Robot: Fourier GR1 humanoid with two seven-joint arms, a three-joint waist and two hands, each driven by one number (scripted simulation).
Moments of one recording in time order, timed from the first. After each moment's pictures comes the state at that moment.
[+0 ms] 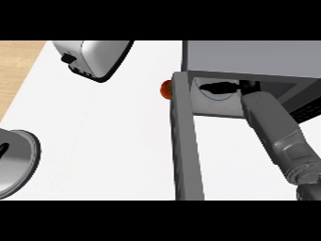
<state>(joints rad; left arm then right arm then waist) 0.27 0.03 0.40 -2.14 0.41 -0.67 0.10 -1.03 -0.19 -0.31 -0.13 0.28 -0.33 -0.81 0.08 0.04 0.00</state>
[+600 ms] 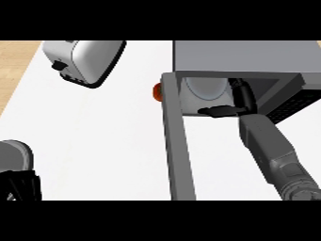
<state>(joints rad) 0.26 0.00 0.23 -2.18 0.37 -0.61 0.19 -0.88 -0.14 -0.37 -0.15 0.19 -0.03 -0.91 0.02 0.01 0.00</state>
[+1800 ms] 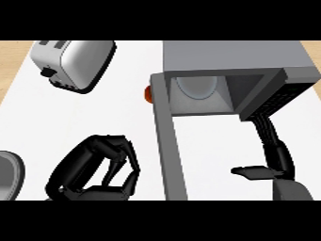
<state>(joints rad) -0.02 0.00 -0.24 -1.91 -0.01 -0.36 0.13 -0.21 -0.14 -0.23 -0.78 0.11 0.21 -0.88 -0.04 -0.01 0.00</state>
